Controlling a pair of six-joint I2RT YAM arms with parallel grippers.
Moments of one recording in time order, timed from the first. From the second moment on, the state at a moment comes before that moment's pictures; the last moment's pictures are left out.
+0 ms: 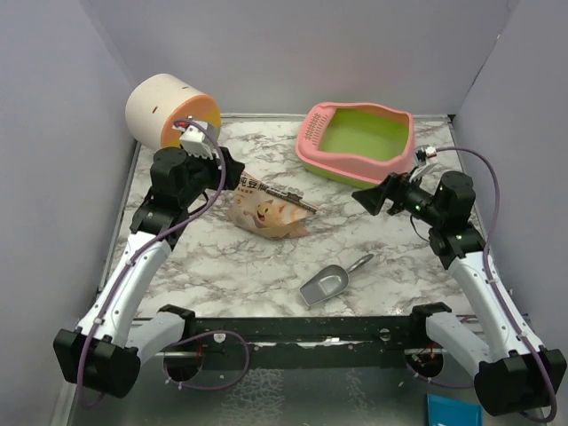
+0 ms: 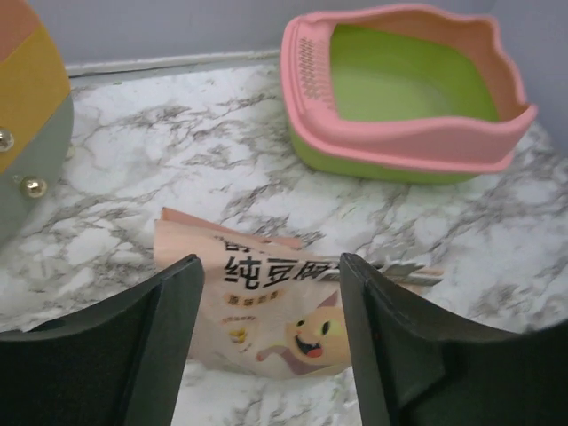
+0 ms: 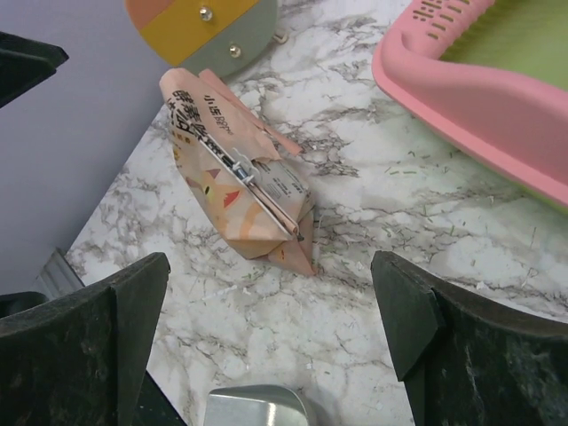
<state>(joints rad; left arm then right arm) -0.26 1.05 1.00 -0.20 0.19 -0.21 0.14 0.88 0.73 -0.07 -0.59 0.41</state>
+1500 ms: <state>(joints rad) -0.30 1.55 1.38 -0.62 0.59 1.03 0.14 1.12 0.82 -0.15 -0.96 0.16</state>
